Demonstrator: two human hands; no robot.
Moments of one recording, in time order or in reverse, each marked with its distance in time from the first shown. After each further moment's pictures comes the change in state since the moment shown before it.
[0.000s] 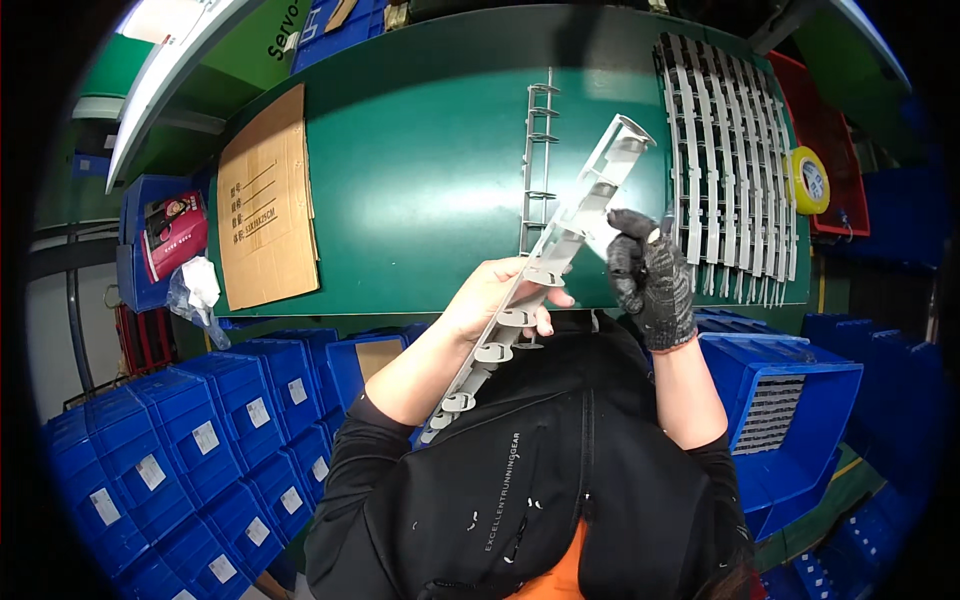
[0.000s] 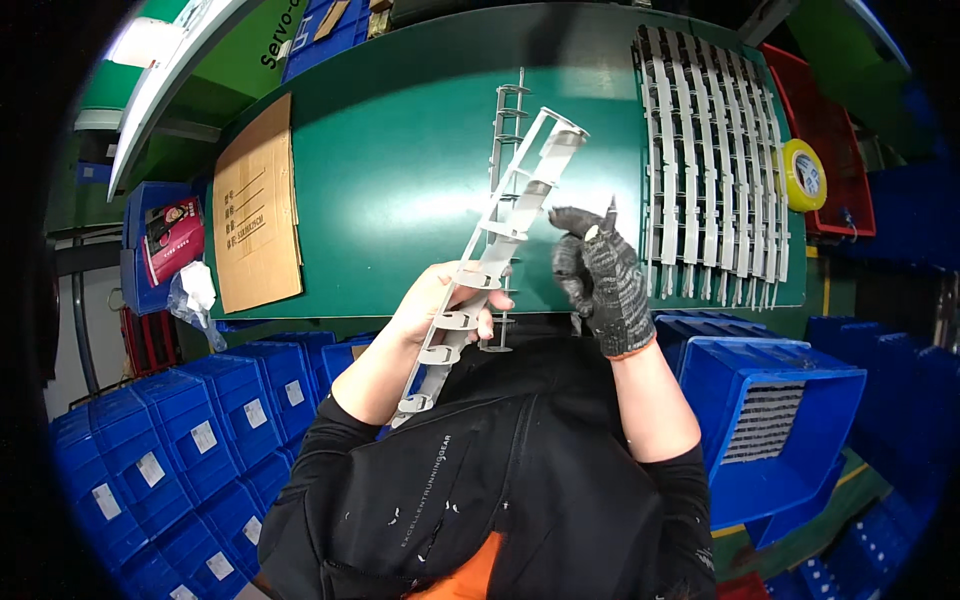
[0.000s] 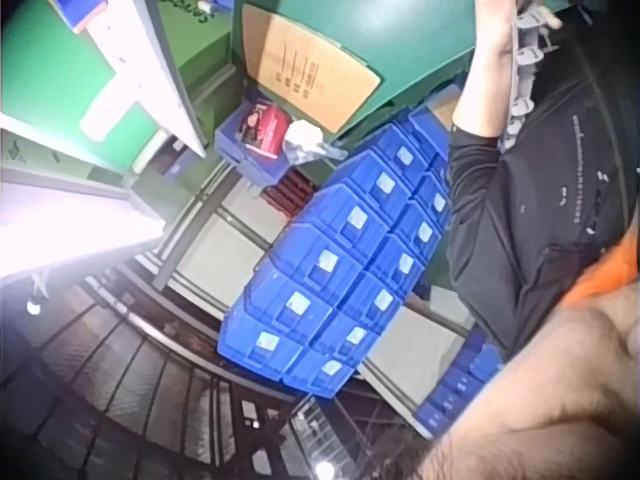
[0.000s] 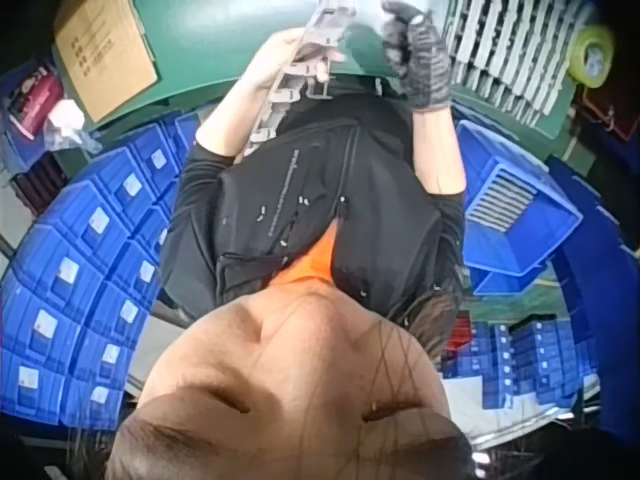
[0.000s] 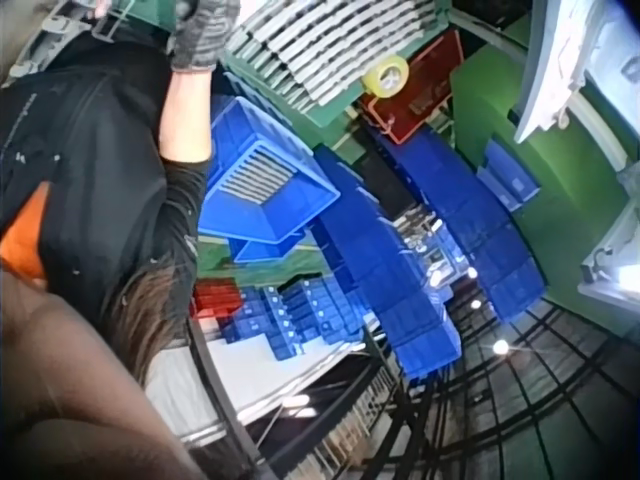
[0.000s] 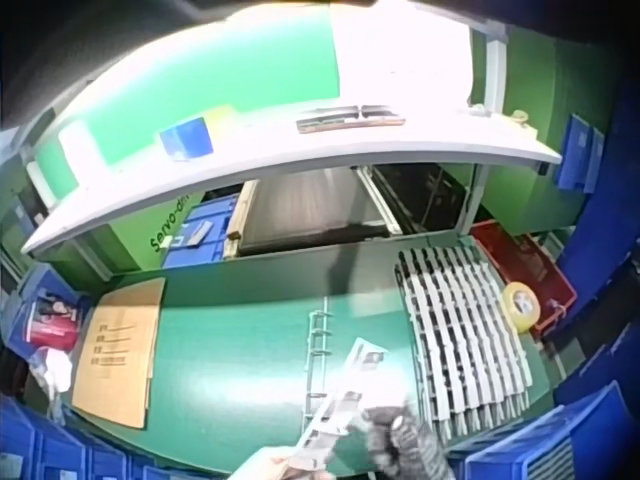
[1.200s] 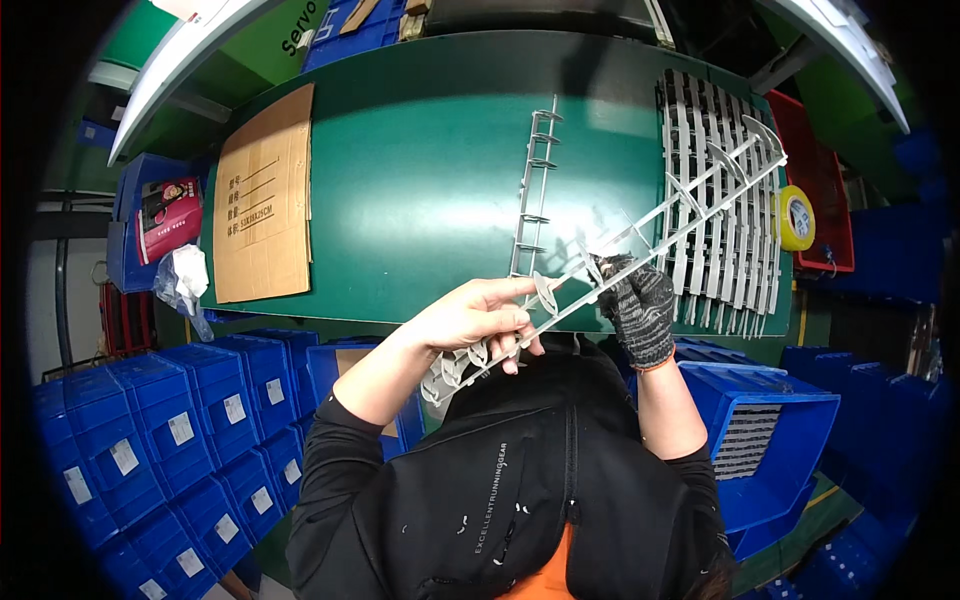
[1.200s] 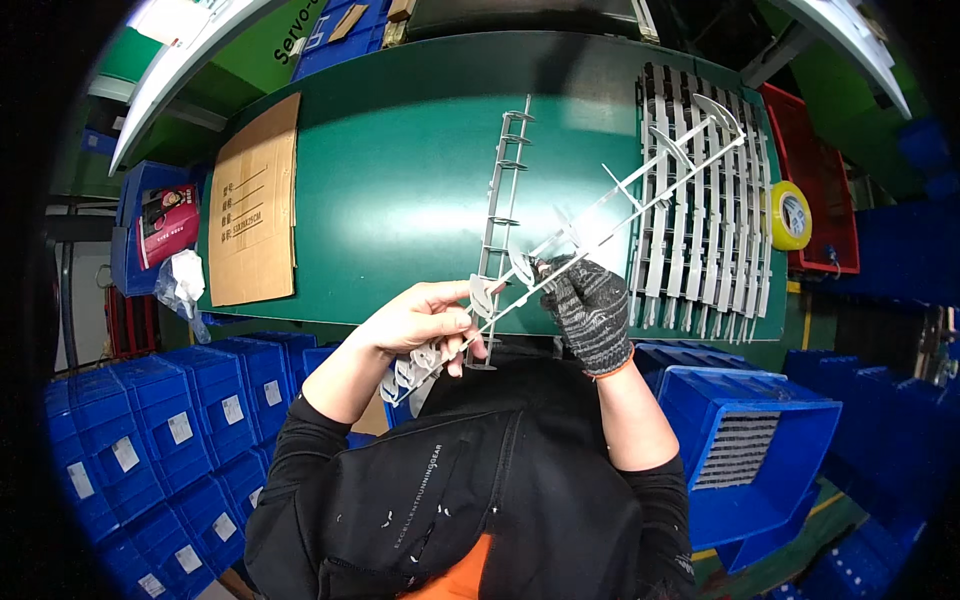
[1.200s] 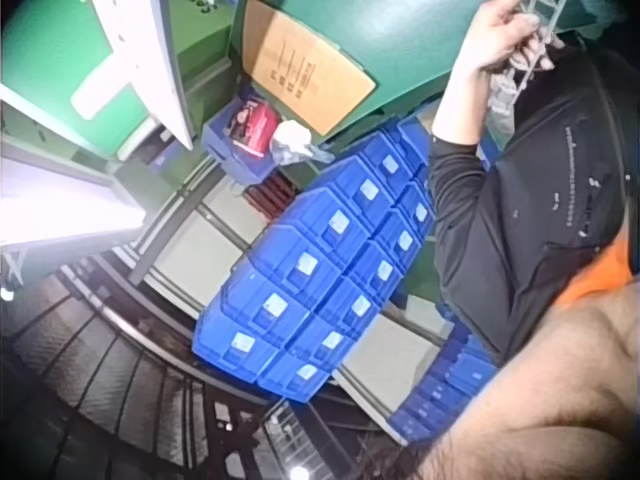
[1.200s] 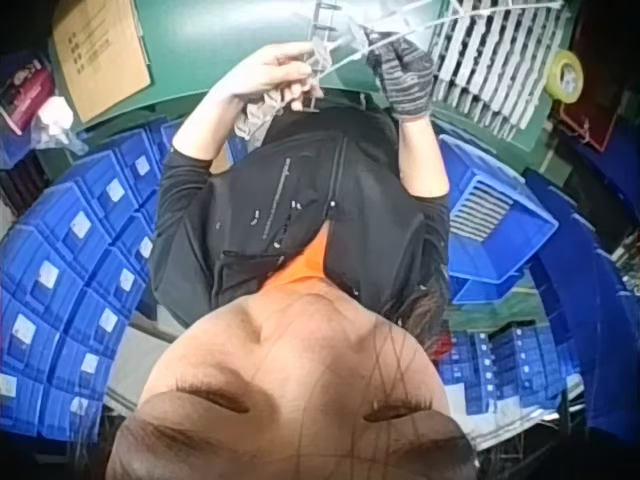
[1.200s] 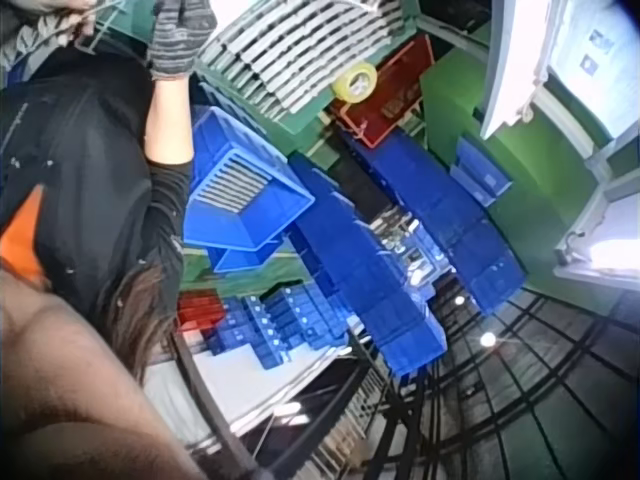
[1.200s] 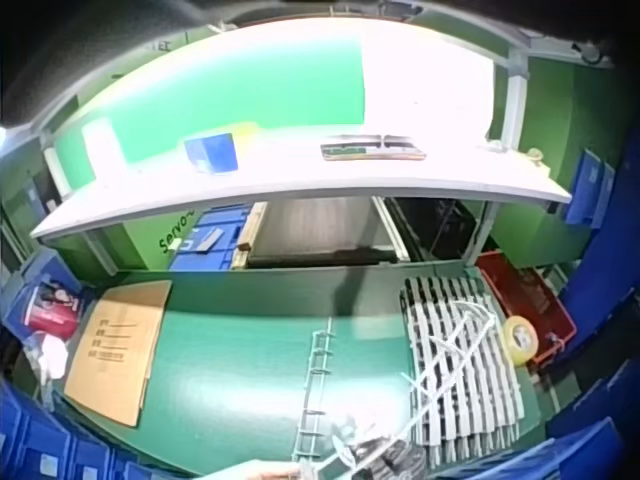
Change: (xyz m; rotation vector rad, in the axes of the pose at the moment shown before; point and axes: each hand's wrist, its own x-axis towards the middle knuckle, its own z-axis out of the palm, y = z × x) left_hand -0.017 0.026 -0.002 0.199 -0.186 -0.100; right_hand -0.005 -0.013 0.016 -0.625 0.074 -0.192
